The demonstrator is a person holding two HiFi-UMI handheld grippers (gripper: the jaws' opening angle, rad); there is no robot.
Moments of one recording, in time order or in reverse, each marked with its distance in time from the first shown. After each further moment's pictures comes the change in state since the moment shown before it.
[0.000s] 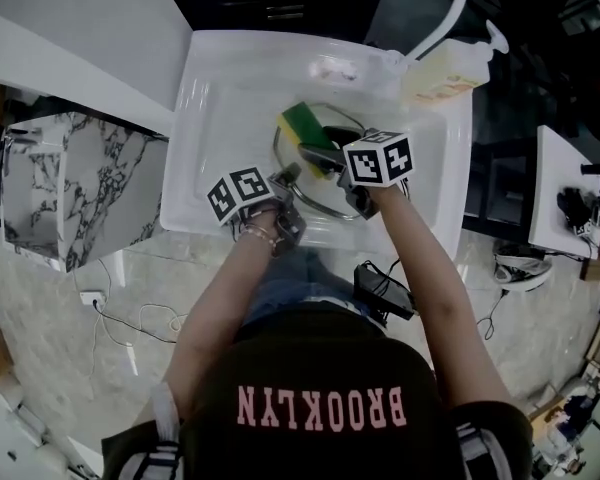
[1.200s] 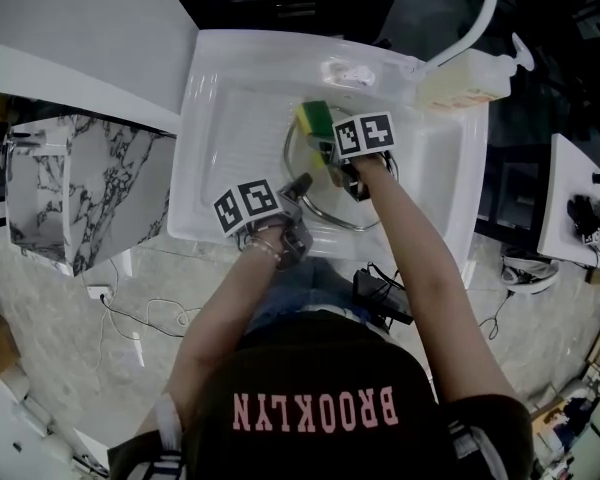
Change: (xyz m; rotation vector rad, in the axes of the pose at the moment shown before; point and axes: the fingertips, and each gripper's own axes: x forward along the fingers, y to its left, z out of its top) left arm 0.000 0.000 -0.003 0.025 0.058 -0.002; right arm 0.066 -0.085 -0.032 0.201 0.217 -0.202
